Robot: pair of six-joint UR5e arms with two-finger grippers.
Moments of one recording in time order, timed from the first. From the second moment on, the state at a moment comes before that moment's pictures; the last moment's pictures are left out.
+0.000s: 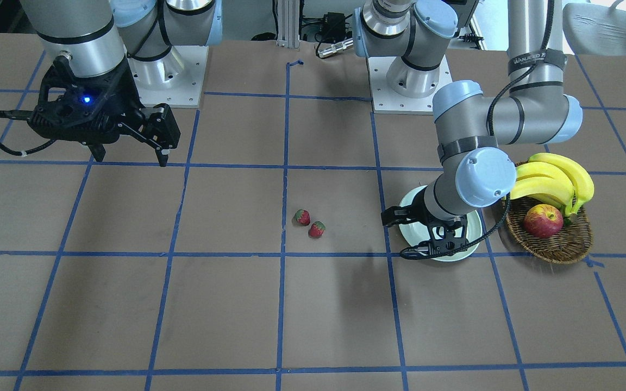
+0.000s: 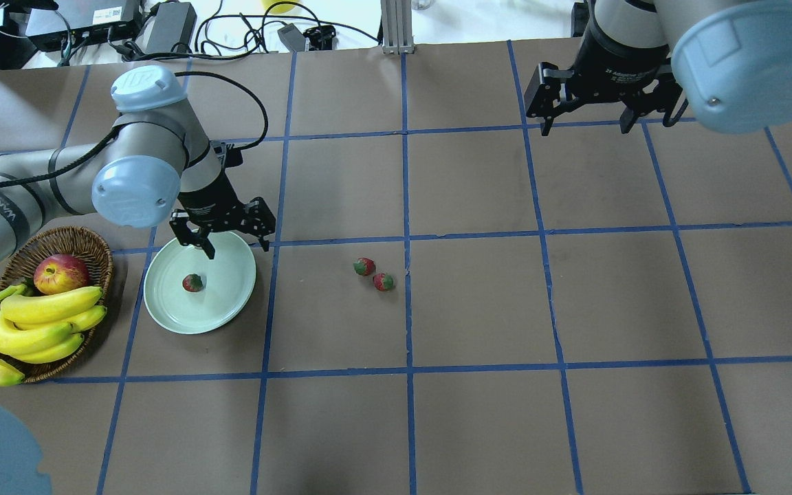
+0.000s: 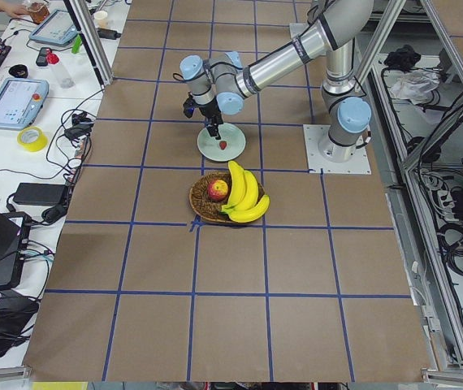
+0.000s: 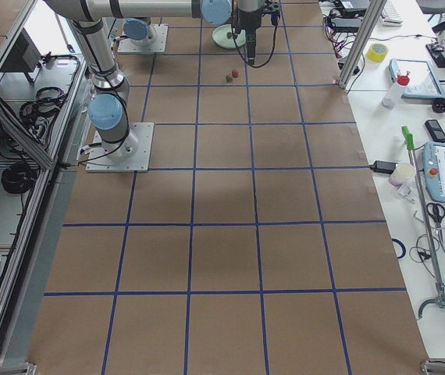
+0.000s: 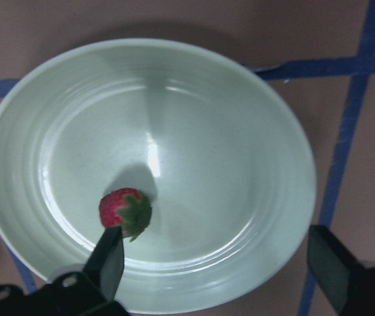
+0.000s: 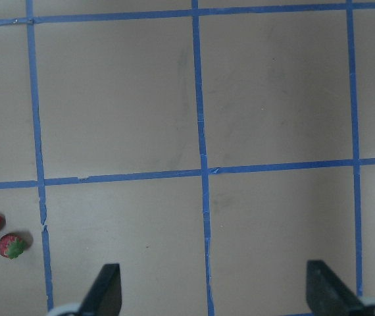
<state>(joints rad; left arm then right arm) -1.52 -1.90 -1.81 -1.24 1.49 -0.16 1.63 -1.53 1.56 -1.71 -1.62 0.11</state>
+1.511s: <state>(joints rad) -1.71 -2.05 -1.85 -0.96 1.26 -0.78 1.64 -1.53 1.56 -1.71 -1.62 0.11</state>
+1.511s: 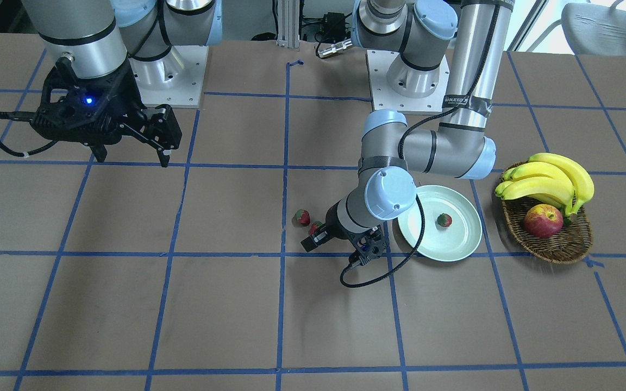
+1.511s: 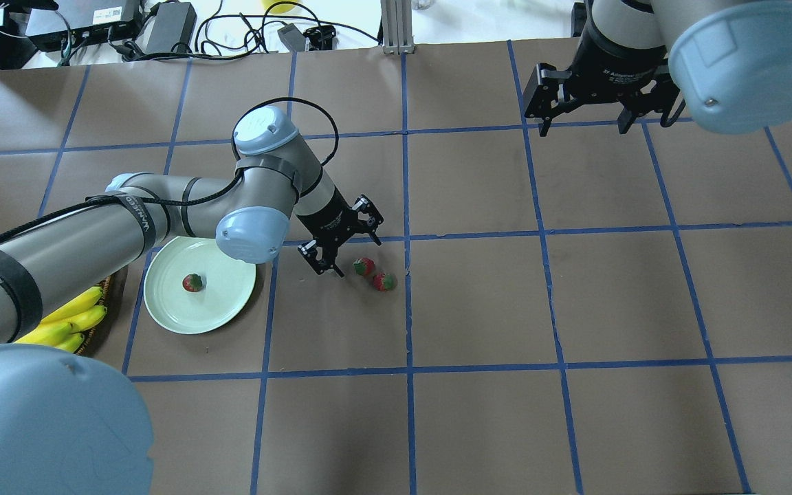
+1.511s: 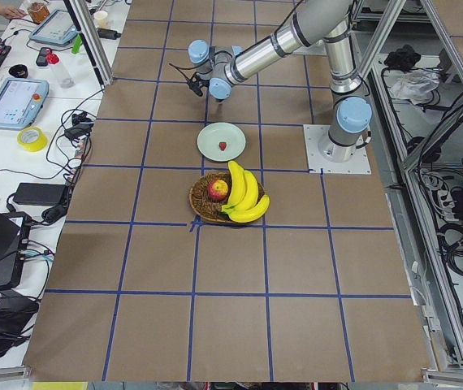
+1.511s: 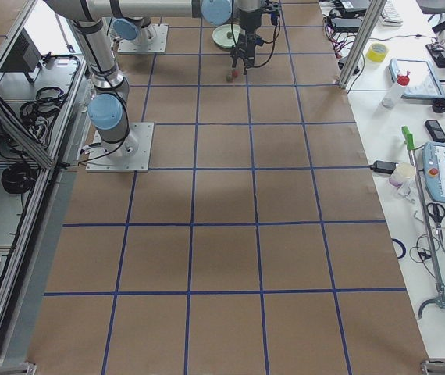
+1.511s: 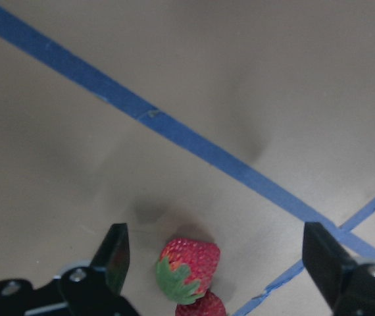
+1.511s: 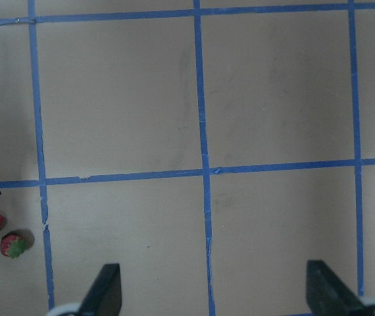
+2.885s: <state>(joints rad) -1.67 -1.91 -1.78 -1.20 1.58 -0.47 1.63 -1.51 1.55 -1.73 -1.62 0.11</state>
